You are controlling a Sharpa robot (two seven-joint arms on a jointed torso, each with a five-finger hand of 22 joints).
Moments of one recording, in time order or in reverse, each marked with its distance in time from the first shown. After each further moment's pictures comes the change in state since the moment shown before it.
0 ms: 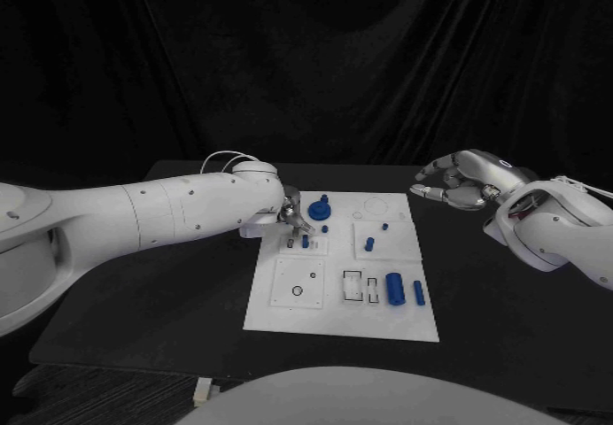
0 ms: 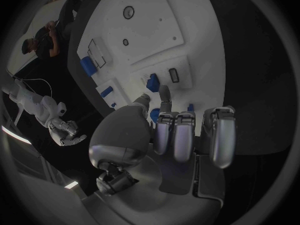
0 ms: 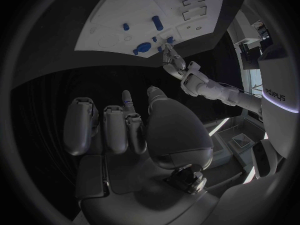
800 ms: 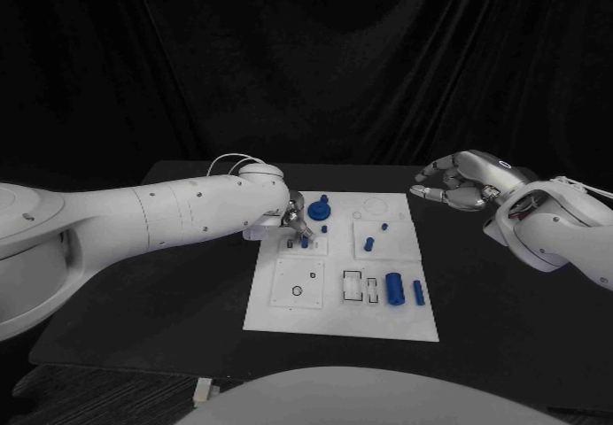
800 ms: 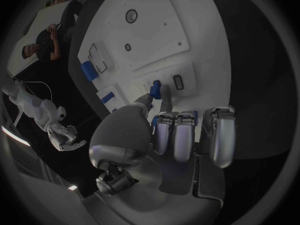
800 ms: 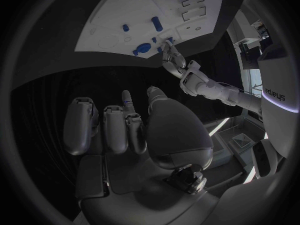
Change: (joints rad) left arm -0.011 0.030 0.000 -0.025 0.000 0.046 0.000; left_hand 0.025 -0.013 0.049 -0.043 0.140 0.018 0.011 -0.068 -0.056 0.000 0.000 0.000 0.000 0.000 0.000 0.000 0.001 0.000 0.000 0.000 -0.008 0.000; right arm -0.001 -0.003 0.000 0.002 0.000 0.005 0.000; right_hand 0.000 0.000 0.000 0.000 0.011 0.003 0.003 0.000 -0.003 0.000 0.000 0.000 0.001 0.000 0.000 0.000 -0.004 0.000 0.000 0.000 -0.004 0.000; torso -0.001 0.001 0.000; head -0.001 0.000
